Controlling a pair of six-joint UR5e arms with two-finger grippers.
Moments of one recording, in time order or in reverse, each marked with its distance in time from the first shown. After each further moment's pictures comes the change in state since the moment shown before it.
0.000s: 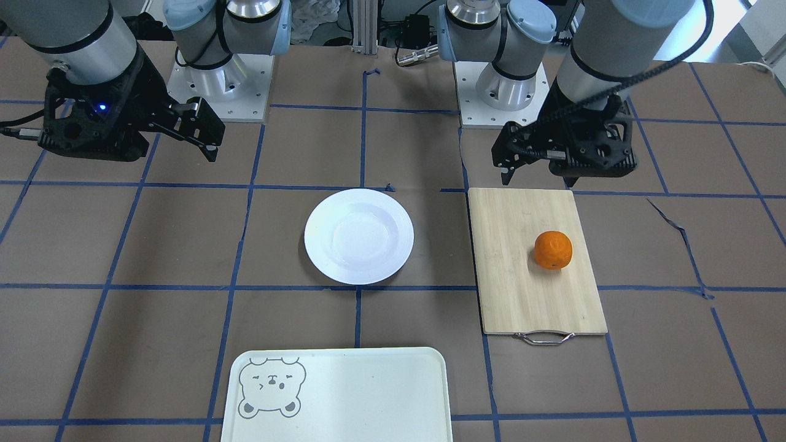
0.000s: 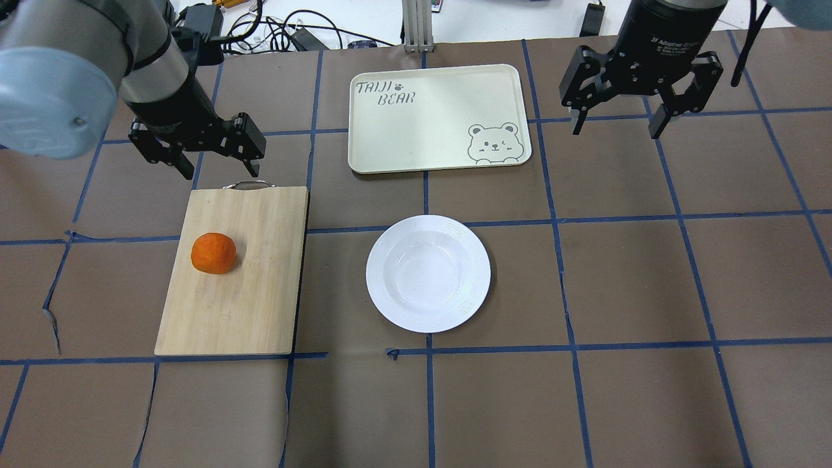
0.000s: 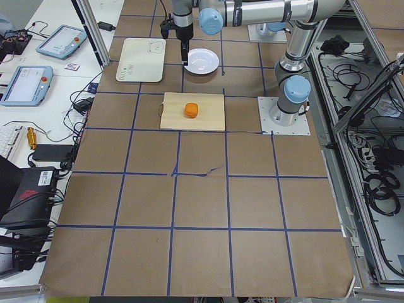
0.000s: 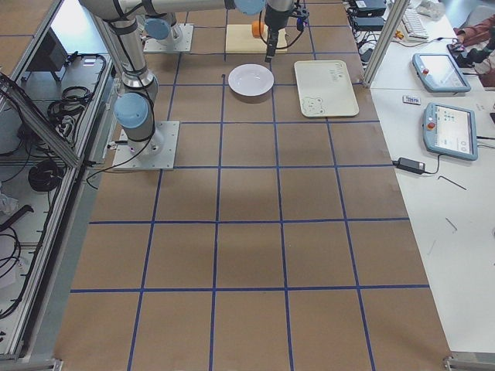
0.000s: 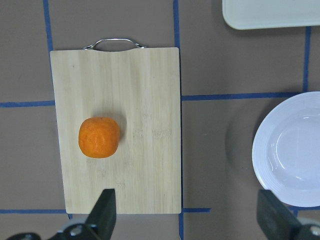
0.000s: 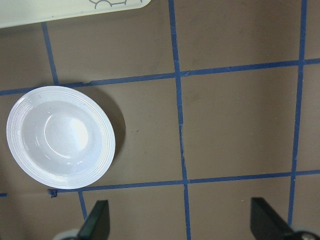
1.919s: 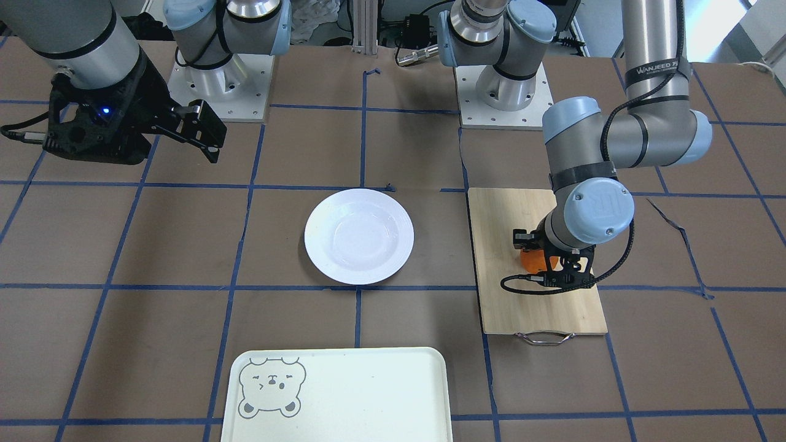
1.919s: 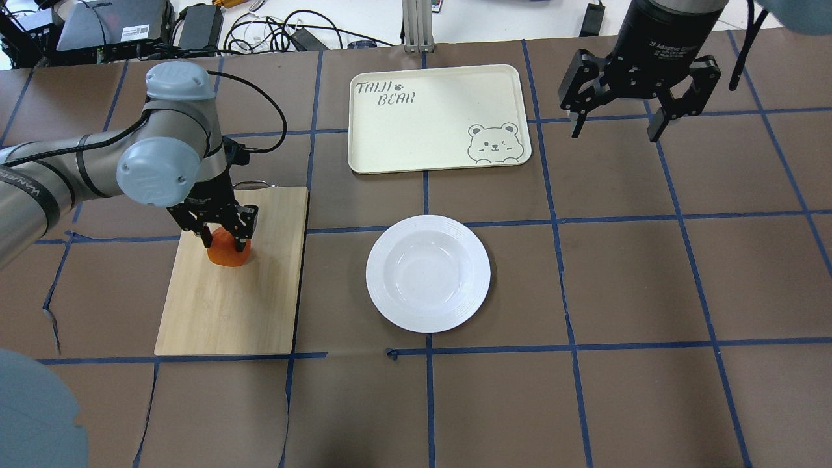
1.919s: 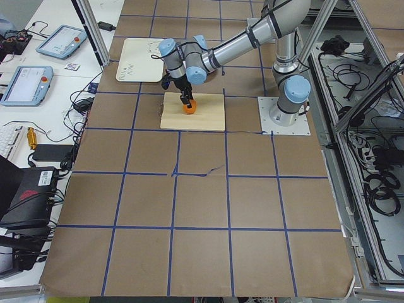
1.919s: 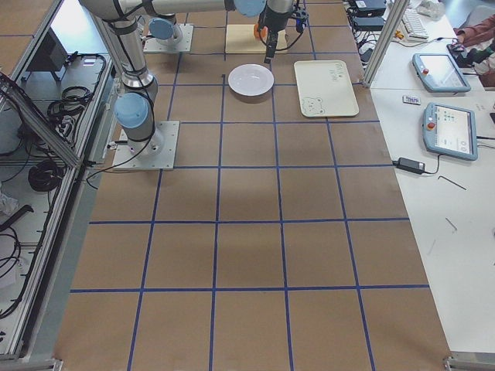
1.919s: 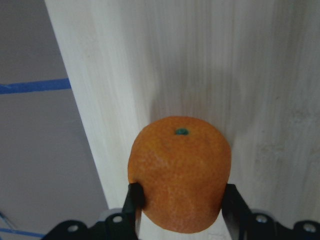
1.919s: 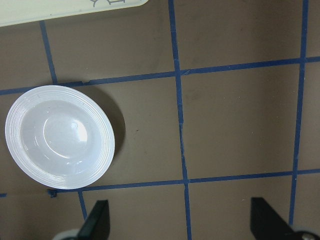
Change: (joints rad) left arm 0.027 -0.239 -0.105 0.120 0.104 0.093; right arm 0.000 0.002 0.007 -0.004 0.000 0.006
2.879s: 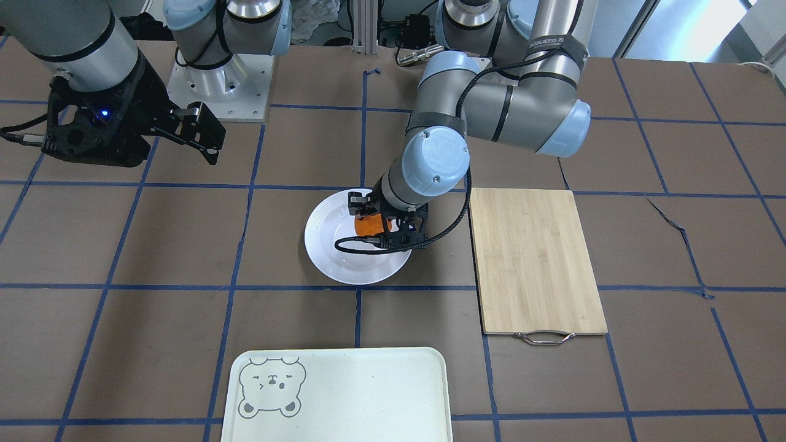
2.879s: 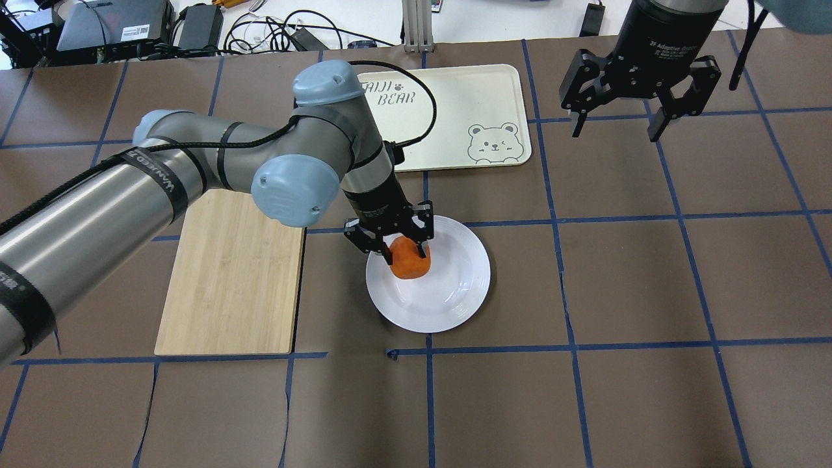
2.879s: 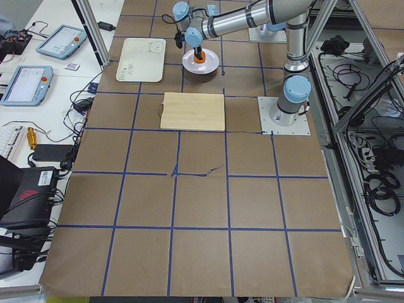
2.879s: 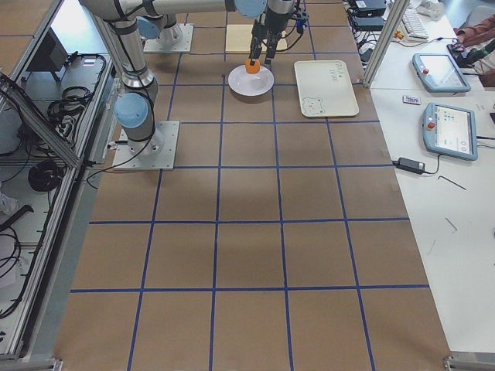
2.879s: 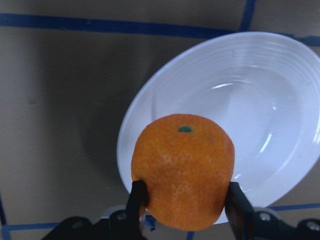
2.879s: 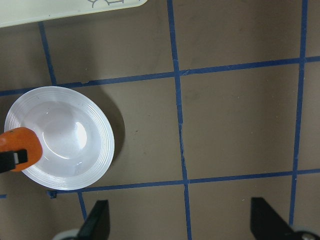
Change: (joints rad) left arm -0.391 -0.028 0.060 -0.002 -0.468 -0.441; right arm -0.003 0.003 0.000 -0.001 0.001 0.002
